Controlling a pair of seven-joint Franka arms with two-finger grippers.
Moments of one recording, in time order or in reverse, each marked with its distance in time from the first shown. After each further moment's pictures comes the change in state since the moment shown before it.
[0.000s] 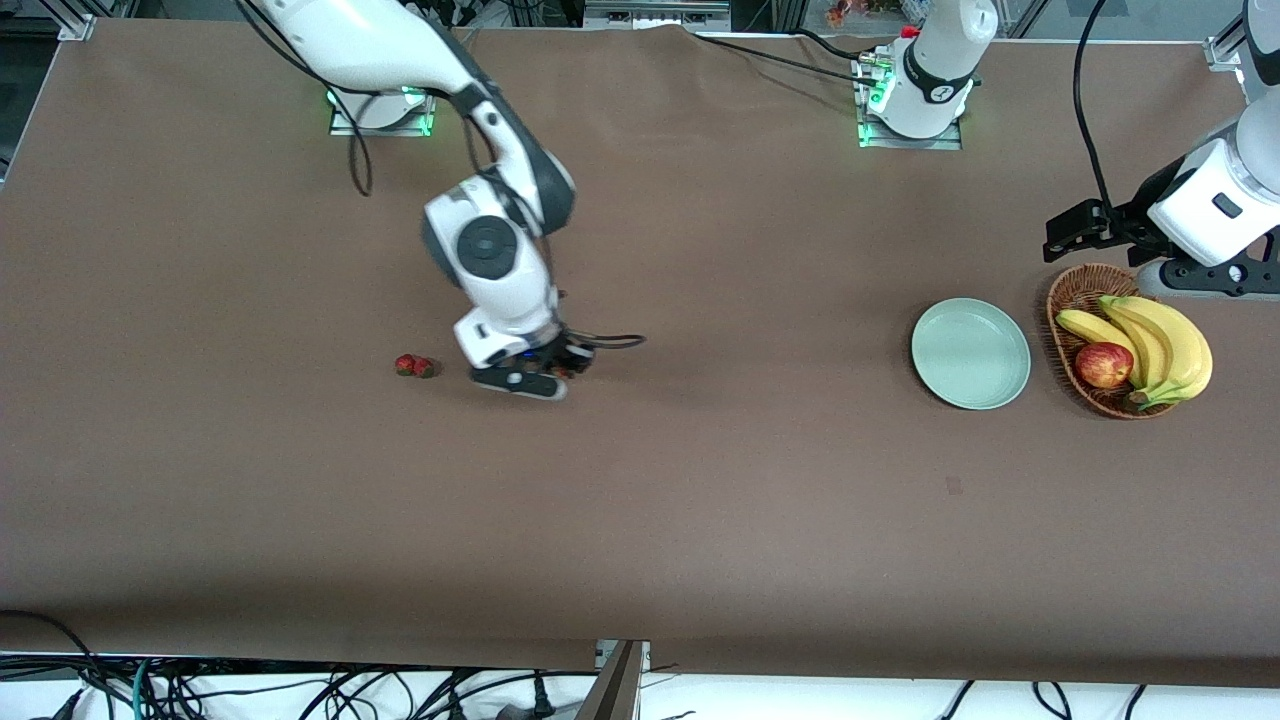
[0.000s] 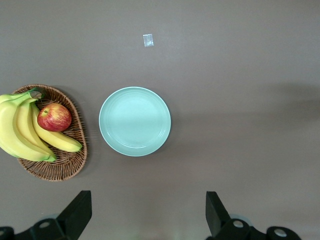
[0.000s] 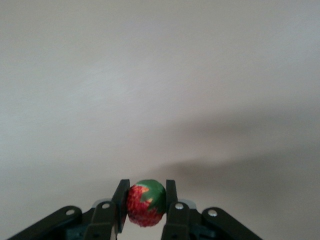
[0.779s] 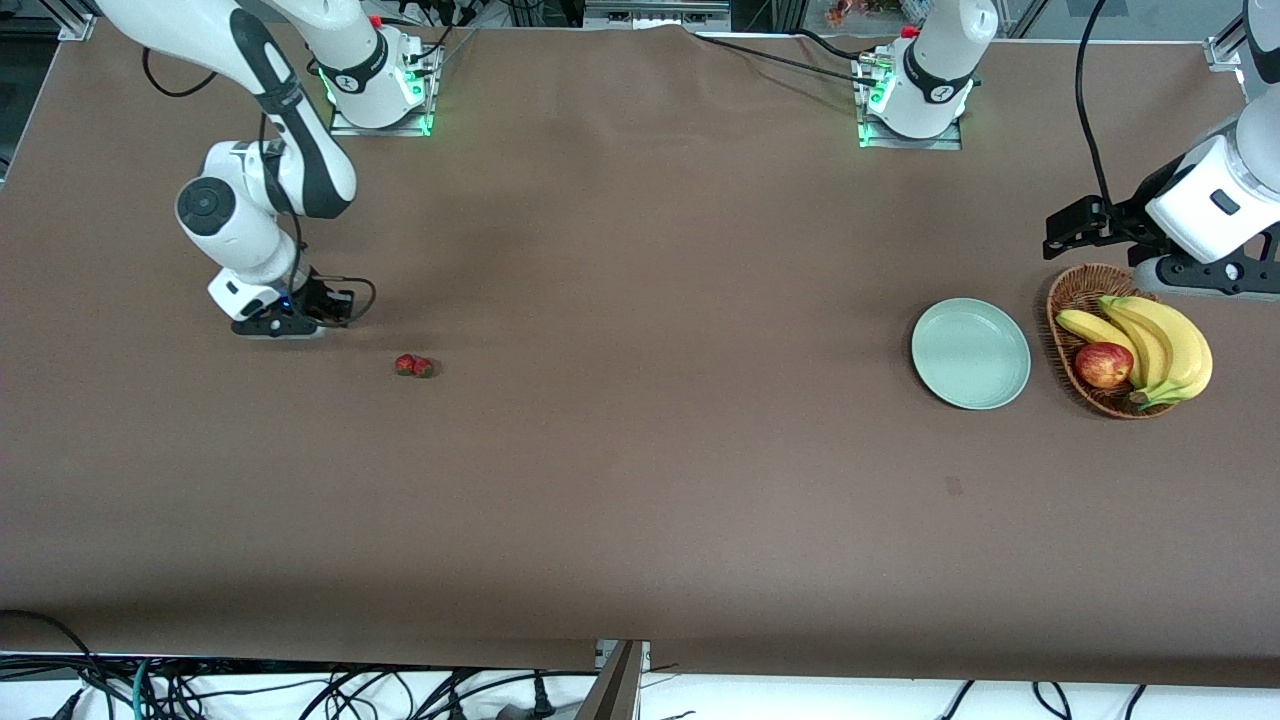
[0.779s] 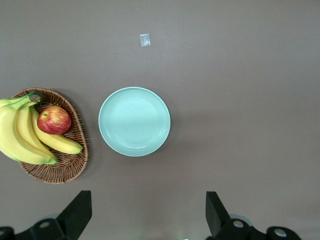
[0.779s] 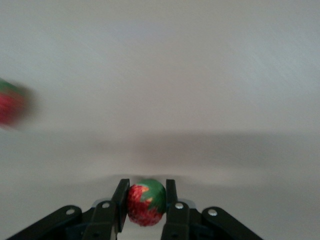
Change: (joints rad) left arm 0.000 -0.002 -0.001 0.000 0.000 -0.003 0.032; right arm -0.404 -0.436 -0.163 -0.862 -0.004 0.360 -0.836
